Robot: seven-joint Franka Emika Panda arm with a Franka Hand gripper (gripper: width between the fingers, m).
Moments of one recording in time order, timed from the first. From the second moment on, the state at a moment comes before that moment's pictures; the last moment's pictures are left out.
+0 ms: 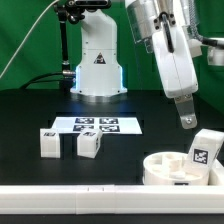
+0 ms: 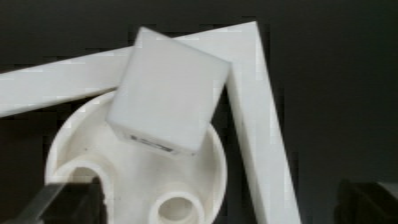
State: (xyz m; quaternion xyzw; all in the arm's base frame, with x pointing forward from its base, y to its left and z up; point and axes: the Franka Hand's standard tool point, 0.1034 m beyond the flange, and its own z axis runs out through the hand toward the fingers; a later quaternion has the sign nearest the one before) arm 0.636 0.082 0.106 -0.61 0.78 0.04 0.17
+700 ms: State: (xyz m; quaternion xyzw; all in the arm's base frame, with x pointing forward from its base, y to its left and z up) arm 0.625 0.051 0.092 -0.71 0.69 0.01 0.15
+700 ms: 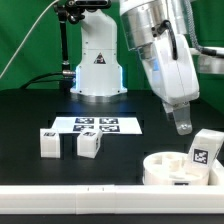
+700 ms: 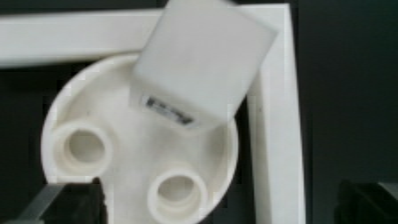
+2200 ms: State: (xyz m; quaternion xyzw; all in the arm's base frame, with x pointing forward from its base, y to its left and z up) arm 0.623 0.041 0.085 -0.99 0.13 -0.05 0.06
